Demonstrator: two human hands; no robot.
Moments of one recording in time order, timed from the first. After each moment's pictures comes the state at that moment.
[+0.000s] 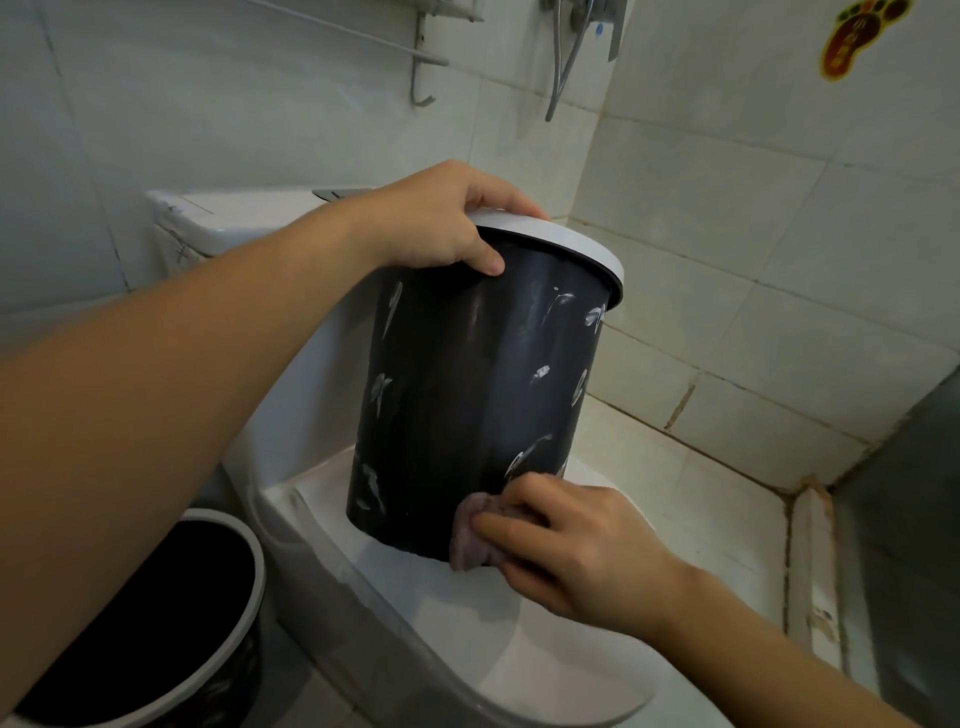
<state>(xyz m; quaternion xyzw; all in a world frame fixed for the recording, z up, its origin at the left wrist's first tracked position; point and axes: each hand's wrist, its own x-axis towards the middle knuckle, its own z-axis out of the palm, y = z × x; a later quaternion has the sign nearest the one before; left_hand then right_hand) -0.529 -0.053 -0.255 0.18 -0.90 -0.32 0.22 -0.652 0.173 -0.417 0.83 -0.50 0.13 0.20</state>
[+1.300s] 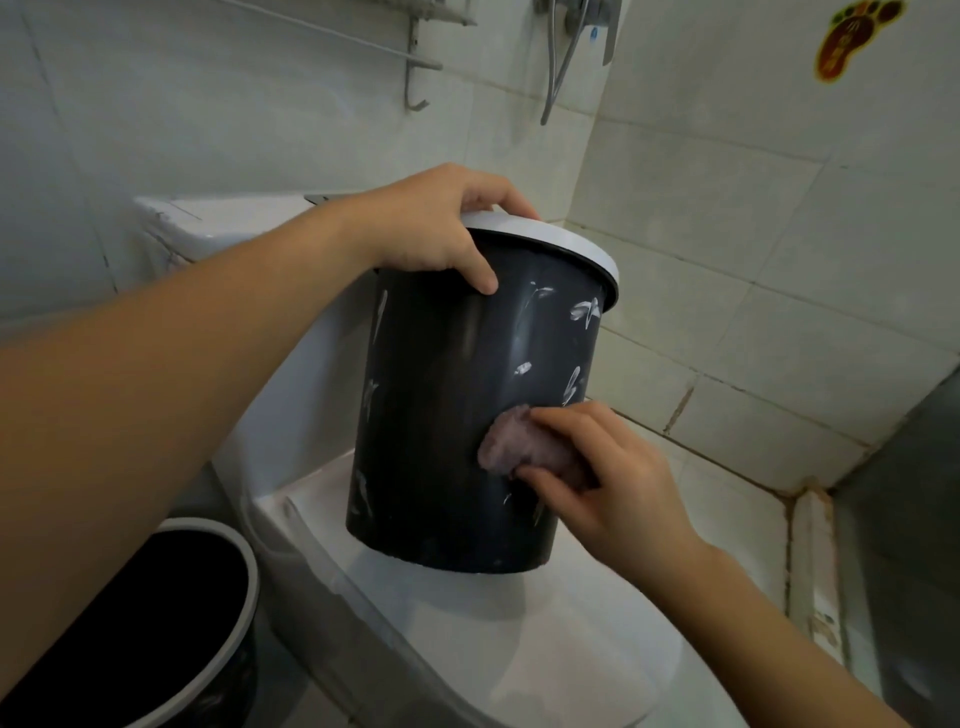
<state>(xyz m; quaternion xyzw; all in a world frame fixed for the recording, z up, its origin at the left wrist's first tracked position) -0.534 -0.055 -0.255 0.18 -0.91 -0.32 0.21 -0.673 0.158 -0.402 0.70 -0.59 0.33 0.22</state>
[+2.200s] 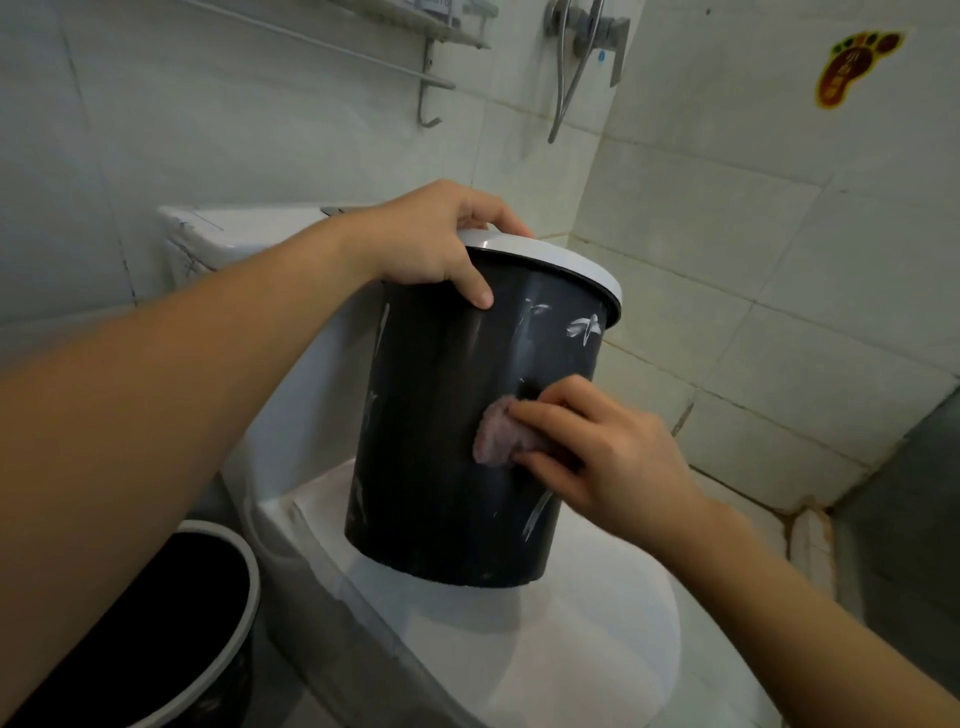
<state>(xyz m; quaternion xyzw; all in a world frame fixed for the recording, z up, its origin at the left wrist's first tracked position) -0.526 -0.063 -0.258 0.19 -0.89 -0.35 0.22 -0.677 0.142 -0.365 0.76 -0.55 0.20 0.28</state>
